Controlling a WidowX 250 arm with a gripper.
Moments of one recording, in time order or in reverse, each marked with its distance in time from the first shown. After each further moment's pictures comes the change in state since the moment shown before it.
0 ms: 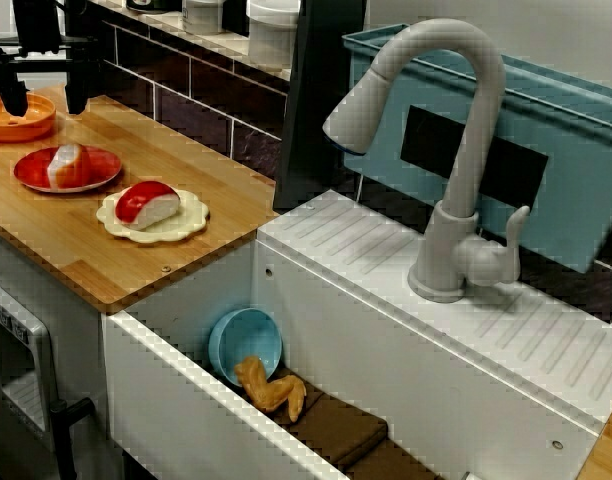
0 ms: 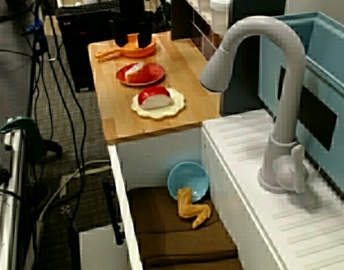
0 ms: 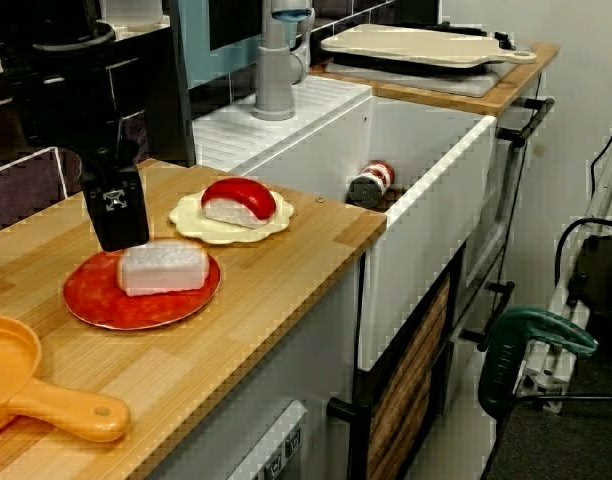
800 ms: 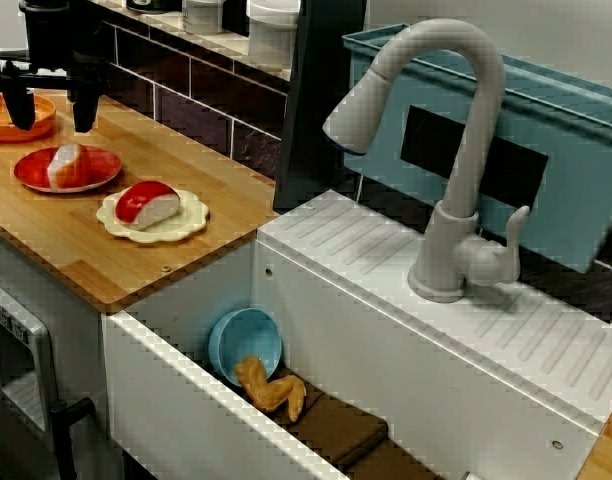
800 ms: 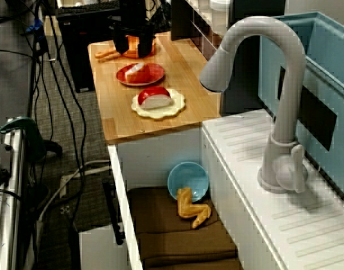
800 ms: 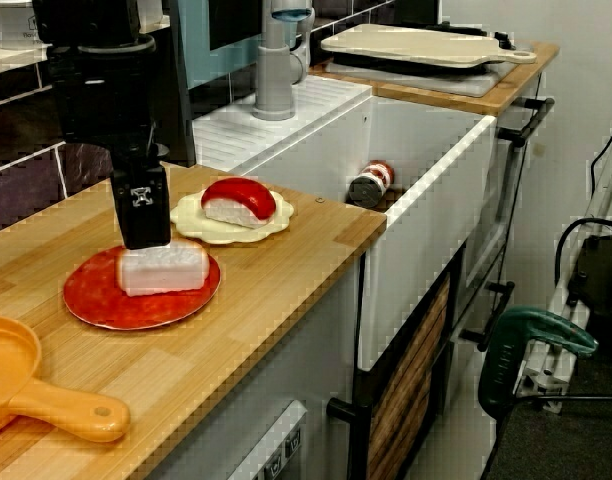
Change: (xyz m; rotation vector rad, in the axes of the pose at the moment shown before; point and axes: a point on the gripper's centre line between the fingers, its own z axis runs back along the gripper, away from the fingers) arm -0.016 -0.010 -0.010 0.070 -0.065 -0.063
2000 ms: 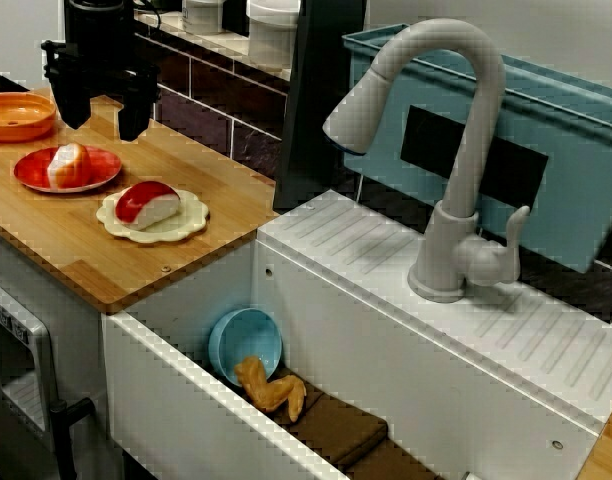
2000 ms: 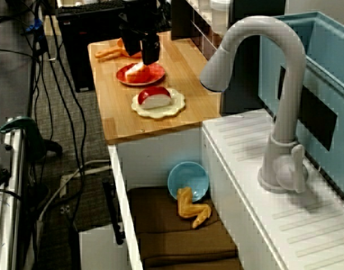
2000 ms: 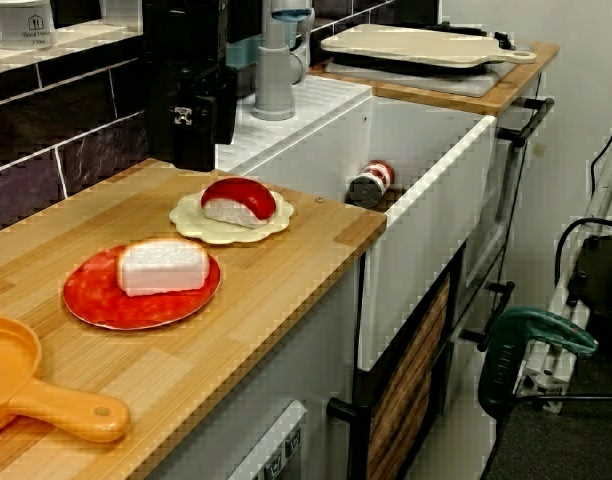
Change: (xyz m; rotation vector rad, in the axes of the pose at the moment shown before) arm -0.046 -0.053 0.019 0.001 -0.102 -0.431
